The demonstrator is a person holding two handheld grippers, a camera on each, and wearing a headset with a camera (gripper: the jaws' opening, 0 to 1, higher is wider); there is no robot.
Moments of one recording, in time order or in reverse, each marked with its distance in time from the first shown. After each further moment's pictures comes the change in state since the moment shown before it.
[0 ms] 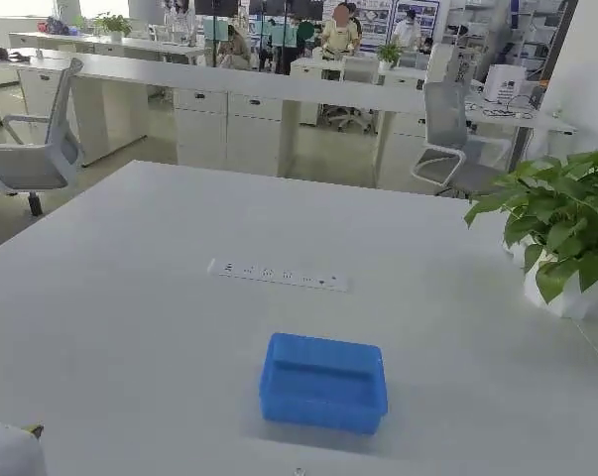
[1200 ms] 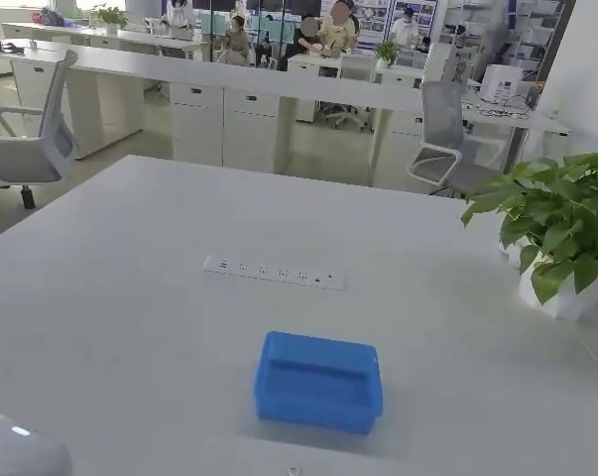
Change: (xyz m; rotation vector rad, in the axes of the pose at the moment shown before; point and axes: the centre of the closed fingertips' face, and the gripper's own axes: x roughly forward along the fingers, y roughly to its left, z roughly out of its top) left arm 0.006 -0.011 -0.008 0.035 0.043 -0.040; right arm 0.005 0.004 -0.005 -0.017 0.037 0.002
